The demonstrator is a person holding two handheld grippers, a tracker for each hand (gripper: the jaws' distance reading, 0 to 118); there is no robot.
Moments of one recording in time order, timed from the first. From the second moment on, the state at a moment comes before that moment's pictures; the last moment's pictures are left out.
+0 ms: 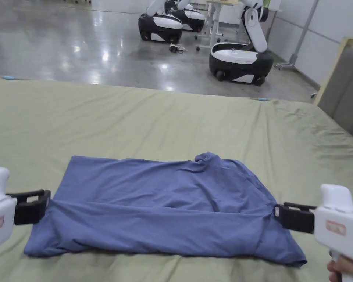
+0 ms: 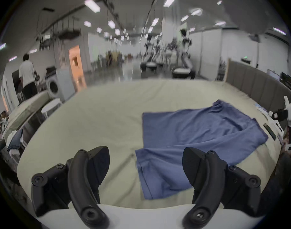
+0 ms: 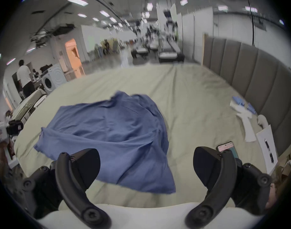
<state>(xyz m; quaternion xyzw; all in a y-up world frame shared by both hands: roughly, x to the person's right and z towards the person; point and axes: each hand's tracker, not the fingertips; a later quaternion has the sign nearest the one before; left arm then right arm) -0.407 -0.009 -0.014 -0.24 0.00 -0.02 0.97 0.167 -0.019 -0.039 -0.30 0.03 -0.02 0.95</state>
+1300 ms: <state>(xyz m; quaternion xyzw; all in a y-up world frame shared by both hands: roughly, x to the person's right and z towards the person) -0.400 -0.110 -0.054 -0.42 -0.05 -0.04 0.91 0.100 -0.050 0.059 -0.30 0.04 0.04 0.95</state>
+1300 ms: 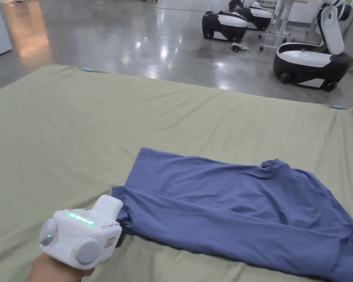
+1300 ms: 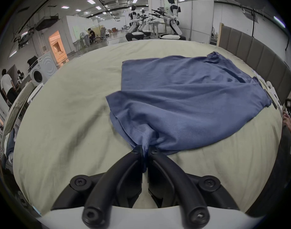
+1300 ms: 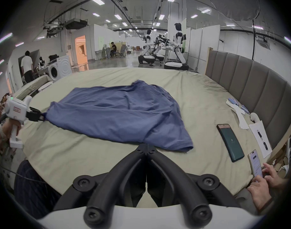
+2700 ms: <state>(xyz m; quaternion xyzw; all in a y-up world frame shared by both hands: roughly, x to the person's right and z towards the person) -0.433 -0.033 0.028 -0.45 -0.07 -0.01 0.89 0.211 -0.034 0.023 -0.47 0.00 -0.06 0.88</state>
